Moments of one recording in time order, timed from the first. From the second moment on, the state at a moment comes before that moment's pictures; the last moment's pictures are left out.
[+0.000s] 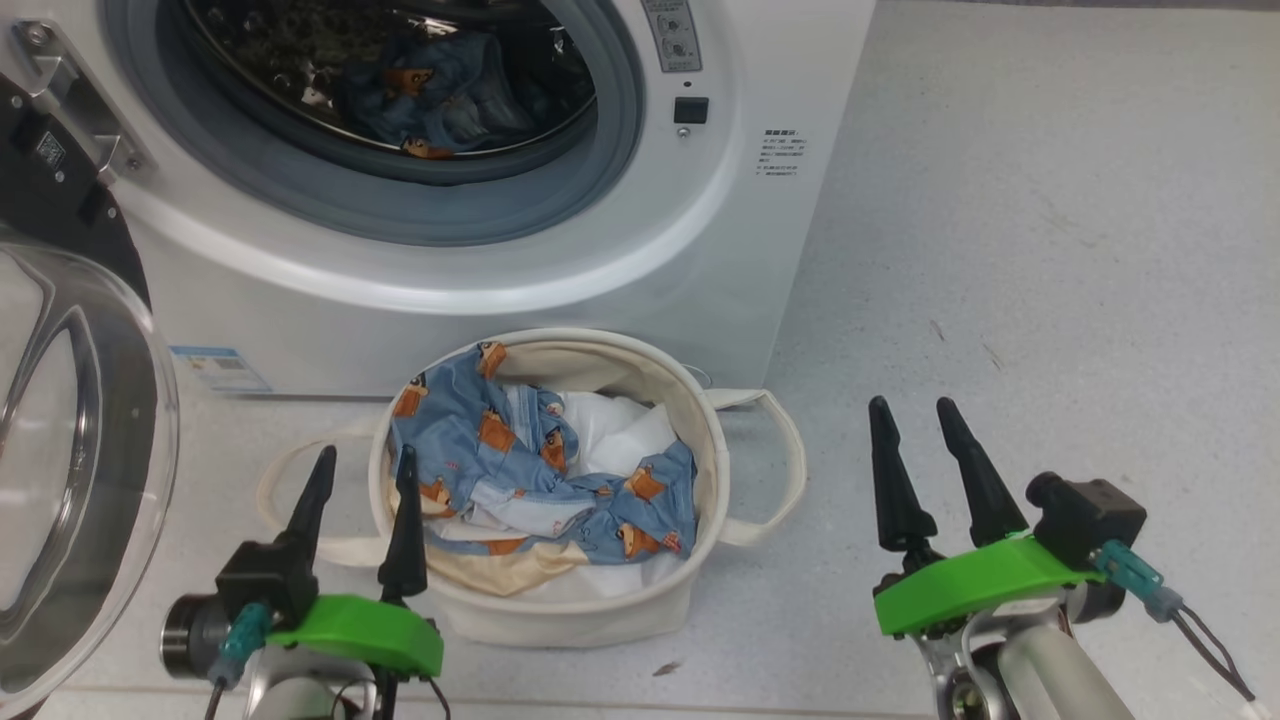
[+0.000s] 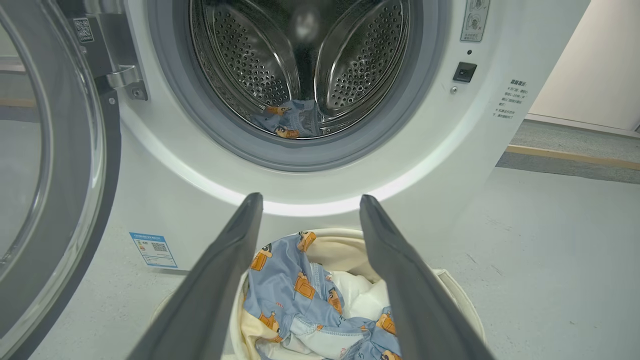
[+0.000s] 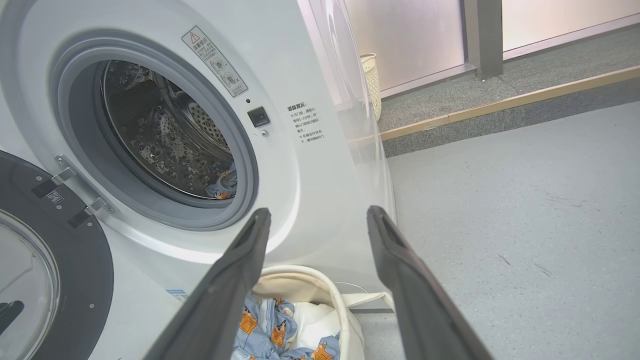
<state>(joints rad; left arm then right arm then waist) -0.22 0.04 -0.05 0.39 -0.15 -0.02 -0.26 -0.19 -0.06 0.25 0.23 0.43 0.13 -0.25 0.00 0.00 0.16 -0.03</state>
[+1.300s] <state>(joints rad) -0.19 0.04 -0.15 0.32 -0.14 0.00 -0.26 -0.19 -0.06 0.24 0.22 0.43 0.13 -0.25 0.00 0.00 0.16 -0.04</state>
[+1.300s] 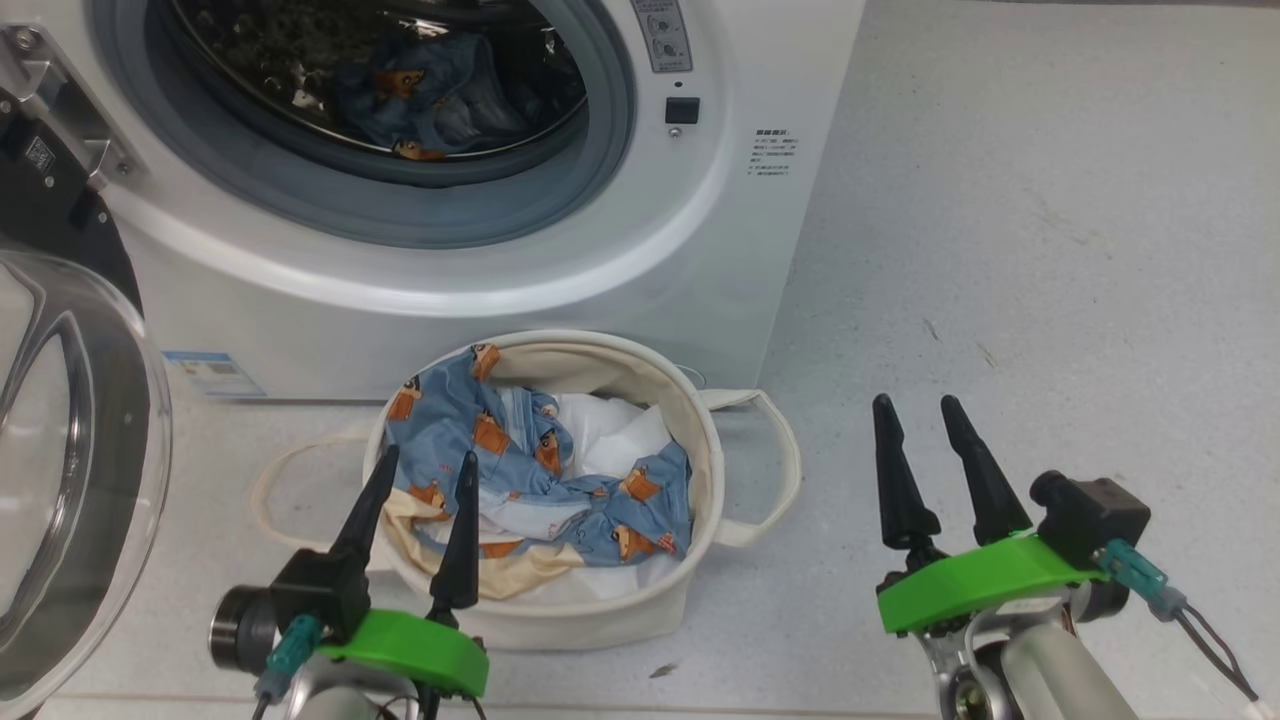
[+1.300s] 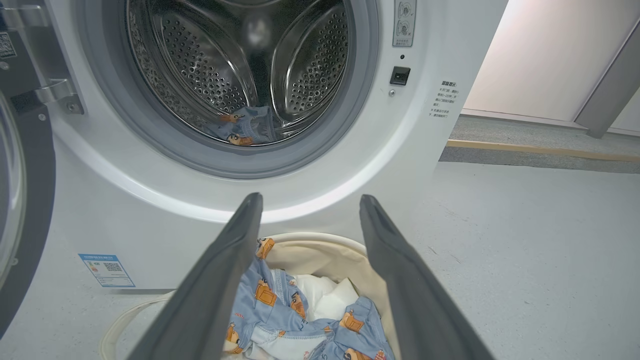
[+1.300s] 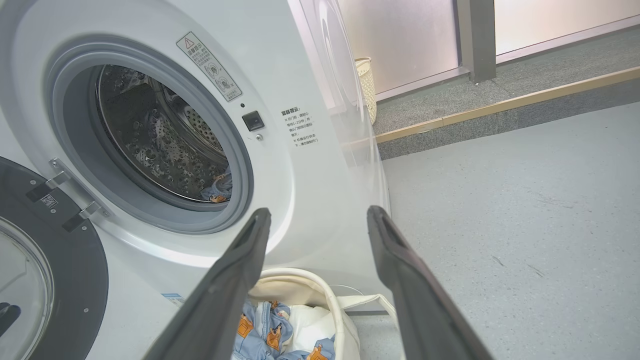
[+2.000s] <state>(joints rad) -0.19 0.04 -0.17 0.33 -0.14 0.01 -0.26 -0.18 -0.06 0.24 0.23 0.43 0.13 -0.25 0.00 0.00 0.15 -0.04</state>
